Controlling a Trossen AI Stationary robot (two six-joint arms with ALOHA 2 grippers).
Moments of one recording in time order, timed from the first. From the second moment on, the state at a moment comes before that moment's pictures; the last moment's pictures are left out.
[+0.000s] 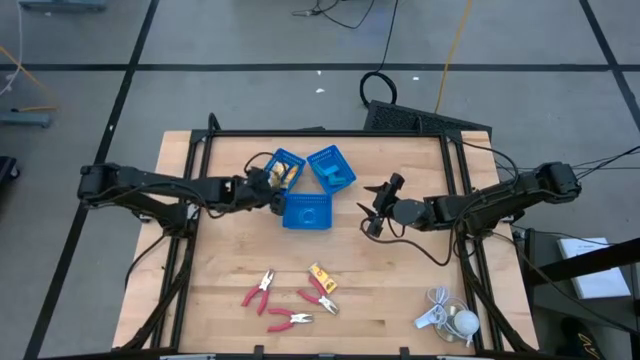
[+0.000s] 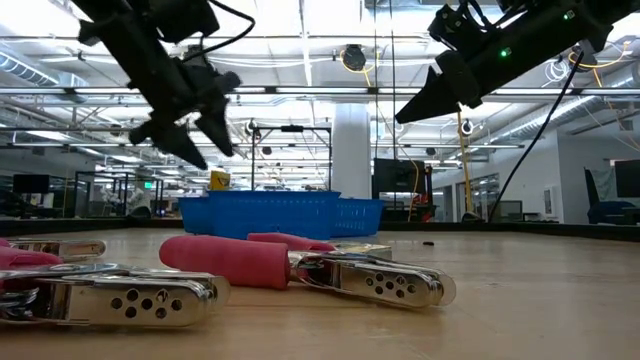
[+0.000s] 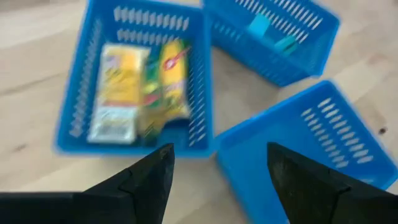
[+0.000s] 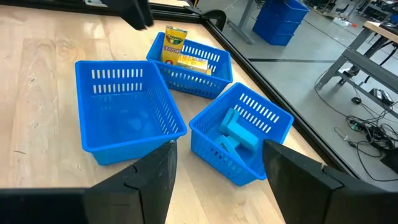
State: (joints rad) left arm 0.07 1.26 0.71 -0.36 -0.43 -0.90; right arm 0.15 1.23 0.59 0.18 0.65 0.04
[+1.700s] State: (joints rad) left arm 0.09 1.30 0.71 -0.27 -0.33 -0.82; right arm 0.15 1.23 0.59 0.19 0.65 0.04
